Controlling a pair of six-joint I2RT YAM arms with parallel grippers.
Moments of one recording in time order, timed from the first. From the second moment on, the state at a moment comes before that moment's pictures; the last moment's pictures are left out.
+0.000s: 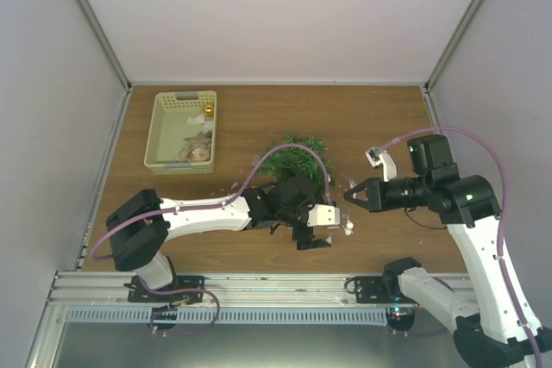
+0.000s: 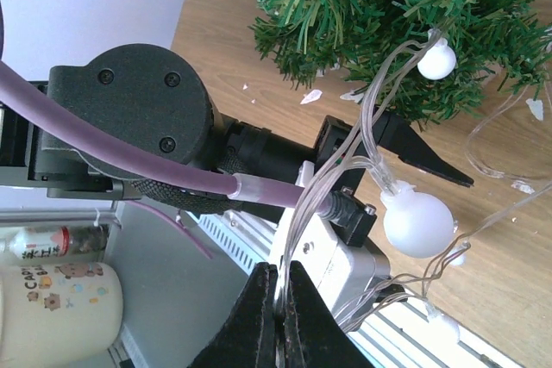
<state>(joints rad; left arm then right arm) -1.12 1.62 1.04 -0.17 0.33 0.37 0.30 0.89 1.27 -1.32 -0.72 0.27</state>
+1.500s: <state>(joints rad) -1.12 1.66 0.98 0.01 0.52 0.33 0.30 0.87 1.24 -1.29 -0.76 0.29</state>
